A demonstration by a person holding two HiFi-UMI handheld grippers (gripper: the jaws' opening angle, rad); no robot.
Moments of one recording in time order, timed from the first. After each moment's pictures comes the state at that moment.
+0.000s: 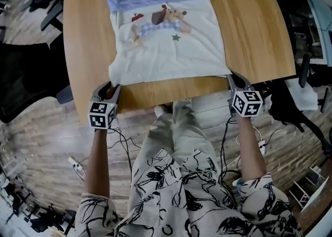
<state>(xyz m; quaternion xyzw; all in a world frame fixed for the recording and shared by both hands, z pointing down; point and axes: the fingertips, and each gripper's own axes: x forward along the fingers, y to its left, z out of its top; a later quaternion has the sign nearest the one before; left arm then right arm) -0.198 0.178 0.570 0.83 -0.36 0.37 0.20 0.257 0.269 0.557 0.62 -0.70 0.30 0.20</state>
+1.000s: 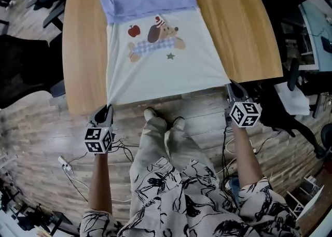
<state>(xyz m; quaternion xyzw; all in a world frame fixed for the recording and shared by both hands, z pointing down) -0.179 0.313 0.518 0.82 -0.43 0.30 0.24 0.311 0.337 0.512 0.63 -0.71 0.26 0.13</state>
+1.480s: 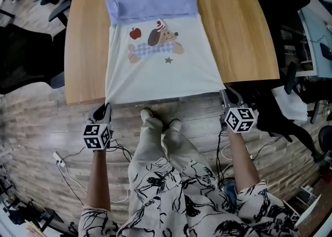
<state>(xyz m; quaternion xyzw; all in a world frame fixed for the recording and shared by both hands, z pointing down) -0.177 0.340 0.517 0.80 -0.47 0.30 0.24 0.302 0.368 0.506 0.61 -0.74 0.26 0.13</state>
